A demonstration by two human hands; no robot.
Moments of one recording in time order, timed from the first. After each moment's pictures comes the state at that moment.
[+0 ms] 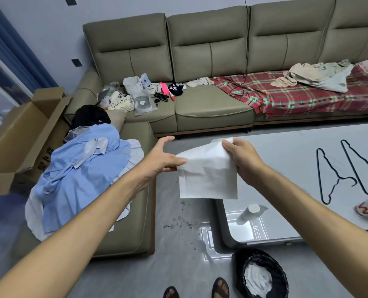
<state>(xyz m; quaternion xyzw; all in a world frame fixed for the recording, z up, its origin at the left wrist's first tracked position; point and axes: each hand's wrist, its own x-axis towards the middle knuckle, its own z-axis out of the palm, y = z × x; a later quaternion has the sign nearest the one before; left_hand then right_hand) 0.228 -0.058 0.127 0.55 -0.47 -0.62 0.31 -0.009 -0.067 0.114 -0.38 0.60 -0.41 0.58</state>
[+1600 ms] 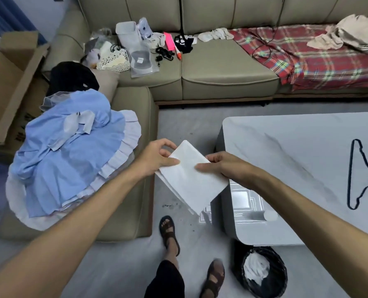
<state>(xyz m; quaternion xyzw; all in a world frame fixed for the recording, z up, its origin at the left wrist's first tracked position) 0.264 -0.194 -0.002 0.63 -0.50 -0.56 0.21 0.032 -0.196 -0.010 -0.52 0.50 -0.10 0.68</state>
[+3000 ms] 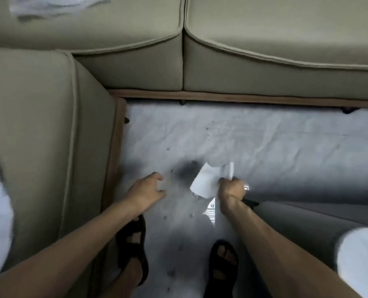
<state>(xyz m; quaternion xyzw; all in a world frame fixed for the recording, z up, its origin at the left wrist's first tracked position) 0.309 -0.681 -0.650 0.73 -0.49 -0.47 -0.08 0.089 -0.704 -0.706 -0.18 0.85 -0.20 0.45</state>
